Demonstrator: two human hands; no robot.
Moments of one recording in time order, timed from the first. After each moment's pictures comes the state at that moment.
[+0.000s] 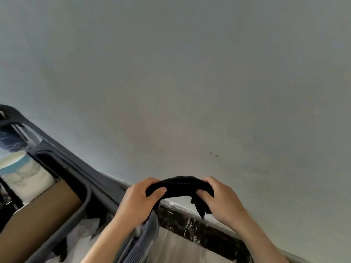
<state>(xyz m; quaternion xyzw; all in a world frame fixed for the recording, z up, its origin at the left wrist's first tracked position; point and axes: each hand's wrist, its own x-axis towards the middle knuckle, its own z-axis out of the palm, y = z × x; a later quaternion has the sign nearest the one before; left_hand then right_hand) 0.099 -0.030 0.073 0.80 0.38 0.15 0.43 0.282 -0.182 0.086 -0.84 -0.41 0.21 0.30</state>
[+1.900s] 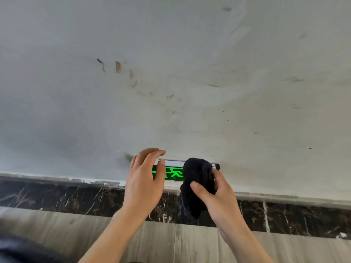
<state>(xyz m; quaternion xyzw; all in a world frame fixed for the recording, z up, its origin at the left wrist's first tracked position) 0.412 -0.114 -0.310 0.88 0.26 0.21 0.35 0.478 -0.280 -0.314 -0.76 -0.03 0.27 0.59</state>
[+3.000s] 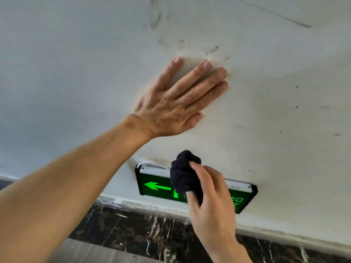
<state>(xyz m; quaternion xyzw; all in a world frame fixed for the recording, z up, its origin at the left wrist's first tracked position) 0.564 0.028 -0.345 0.76 -0.13 0.53 -0.35 0.508 -0.190 -0.451 -0.84 -0.35 -0.17 0.38</state>
